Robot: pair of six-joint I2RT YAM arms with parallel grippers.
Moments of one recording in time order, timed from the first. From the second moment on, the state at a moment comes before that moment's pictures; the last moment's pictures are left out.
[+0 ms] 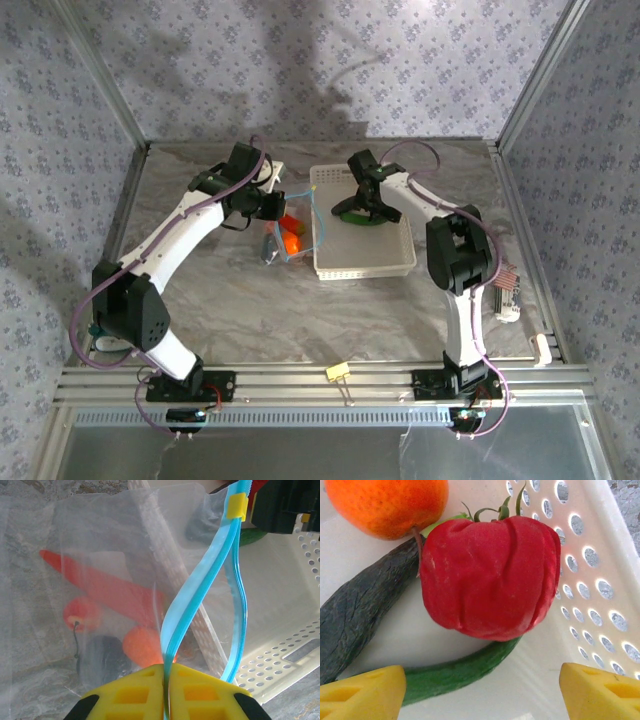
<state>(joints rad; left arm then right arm) -0.47 1.60 1.47 -0.83 0.17 -0.20 0.44 2.09 1.70 -0.85 0.33 0.76</state>
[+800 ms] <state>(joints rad) -0.45 1.60 1.47 -0.83 0.17 -0.20 0.40 2.26 1.91 -0.92 0.34 0.76</state>
